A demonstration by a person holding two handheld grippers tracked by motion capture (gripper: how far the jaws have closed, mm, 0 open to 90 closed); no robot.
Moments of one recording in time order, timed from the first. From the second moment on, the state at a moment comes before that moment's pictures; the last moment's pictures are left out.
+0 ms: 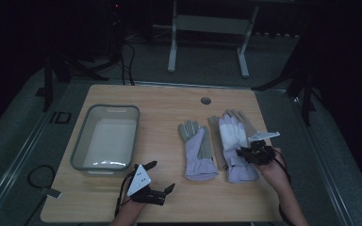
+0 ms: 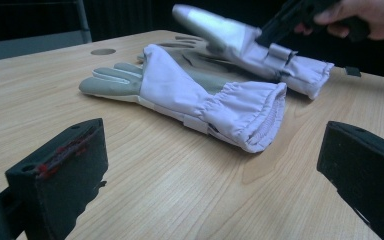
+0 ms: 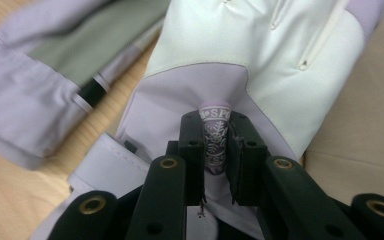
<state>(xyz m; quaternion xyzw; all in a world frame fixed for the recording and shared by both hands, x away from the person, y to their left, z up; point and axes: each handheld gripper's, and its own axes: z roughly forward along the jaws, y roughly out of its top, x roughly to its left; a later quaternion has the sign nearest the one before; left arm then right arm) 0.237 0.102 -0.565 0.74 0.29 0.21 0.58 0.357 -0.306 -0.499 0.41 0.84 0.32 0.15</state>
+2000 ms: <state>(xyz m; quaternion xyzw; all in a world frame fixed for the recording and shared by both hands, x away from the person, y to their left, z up) 0.236 0.102 -0.565 0.74 0.29 0.21 0.58 0.366 -0.167 -0.486 0.42 0.84 0.31 0.12</state>
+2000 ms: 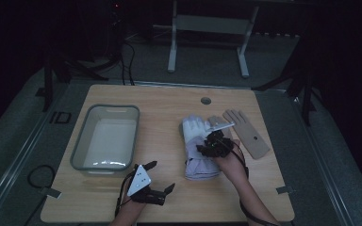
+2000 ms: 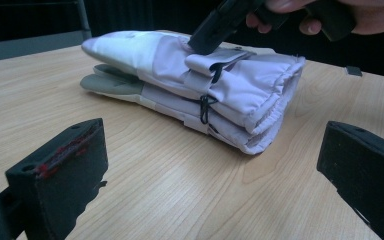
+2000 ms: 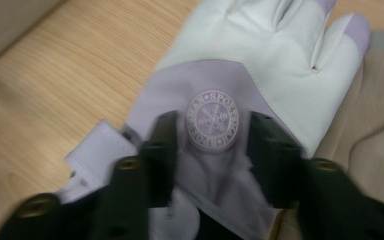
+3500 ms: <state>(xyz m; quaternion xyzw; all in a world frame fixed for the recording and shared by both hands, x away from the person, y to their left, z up) 0.267 0.075 -0.521 0.76 0.35 0.16 0.53 0.351 -0.263 -0.472 0.39 0.81 0.42 0.13</state>
